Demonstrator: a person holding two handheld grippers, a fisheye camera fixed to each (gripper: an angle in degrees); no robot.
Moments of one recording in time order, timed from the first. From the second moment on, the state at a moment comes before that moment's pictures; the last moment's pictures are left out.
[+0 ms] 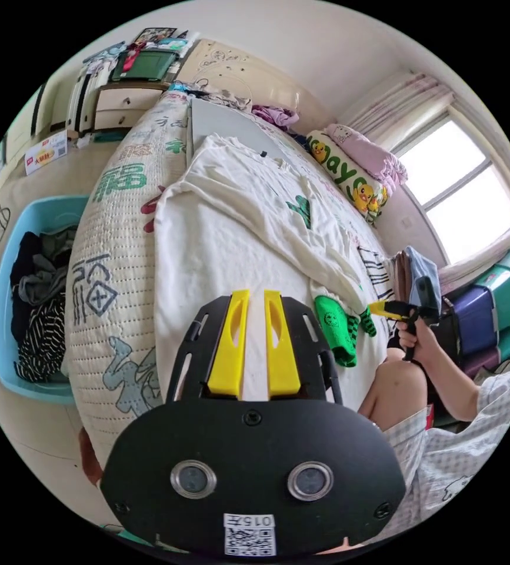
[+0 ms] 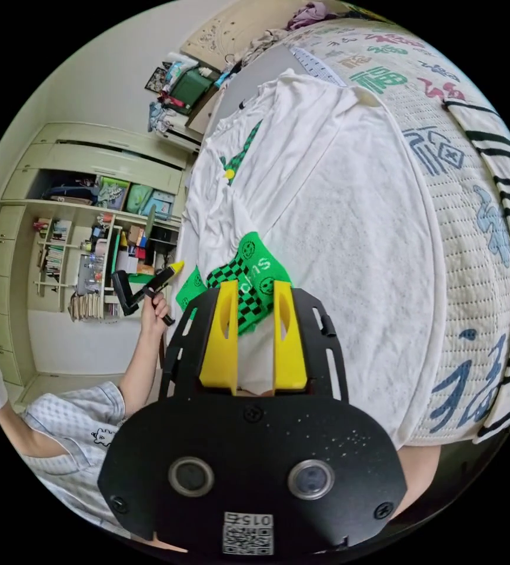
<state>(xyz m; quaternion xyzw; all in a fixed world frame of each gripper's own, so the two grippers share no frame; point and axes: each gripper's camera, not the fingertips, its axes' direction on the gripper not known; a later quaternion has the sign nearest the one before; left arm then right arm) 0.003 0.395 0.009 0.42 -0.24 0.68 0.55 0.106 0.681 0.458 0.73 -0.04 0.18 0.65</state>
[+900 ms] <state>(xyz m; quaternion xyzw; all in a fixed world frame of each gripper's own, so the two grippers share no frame) 0.040 0.326 -0.089 0.50 -0.05 0.55 0.66 0.090 0.726 0.522 0.73 -0.02 0.23 0.65</state>
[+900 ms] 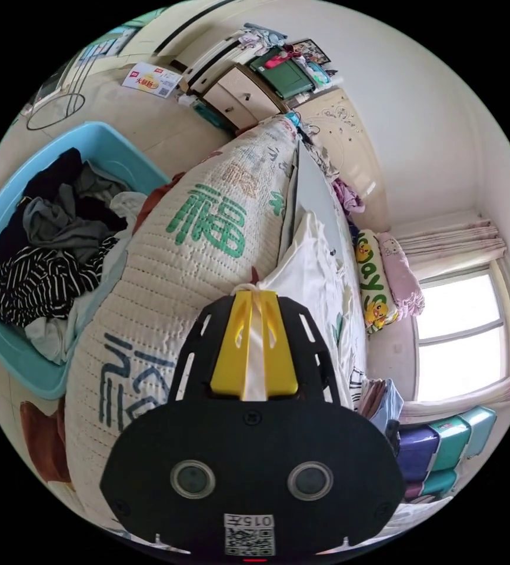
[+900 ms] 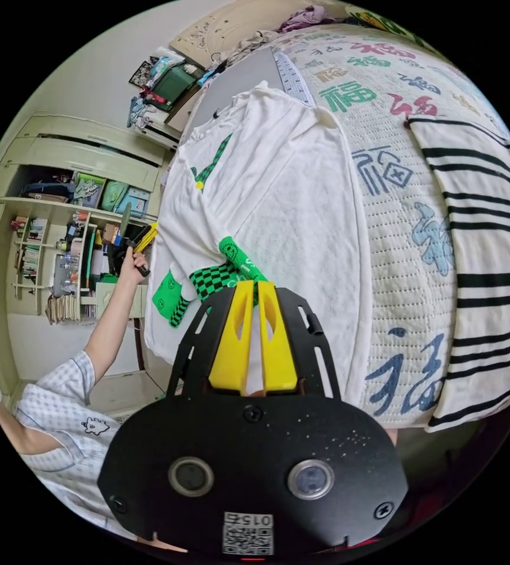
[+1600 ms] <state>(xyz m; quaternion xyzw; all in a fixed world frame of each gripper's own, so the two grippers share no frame) -0.286 0.396 0.011 0.61 -0.04 0.53 0.59 -0.366 0.831 0.661 0.92 0.12 0.04 0.36</state>
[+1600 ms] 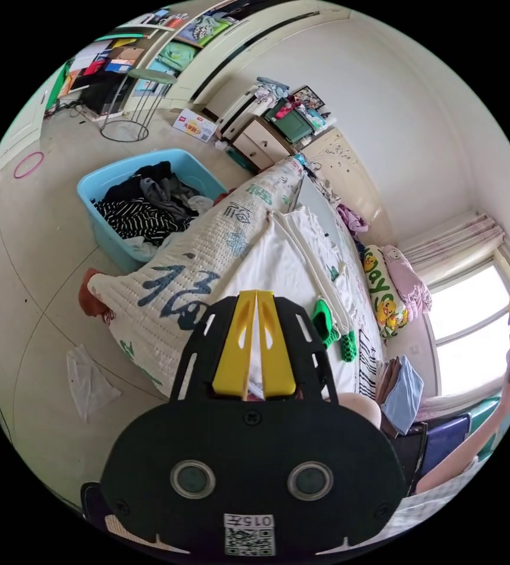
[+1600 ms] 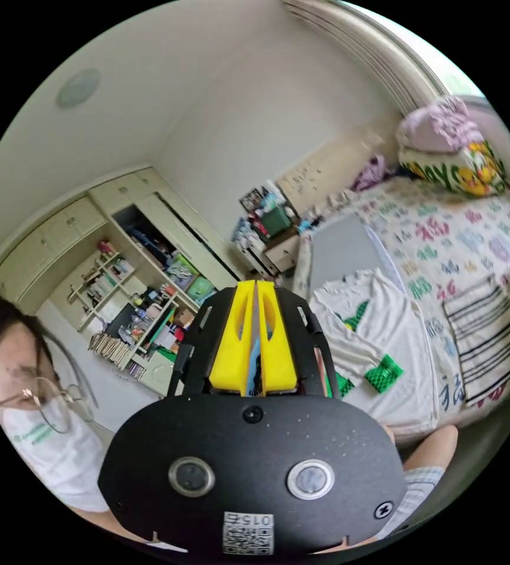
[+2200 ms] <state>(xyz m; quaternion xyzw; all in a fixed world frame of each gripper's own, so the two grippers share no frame) -0.257 0.405 0.048 0.56 -0.05 0.61 0.56 -0.497 0.817 0.739 0.90 0.23 -0.19 0.32</state>
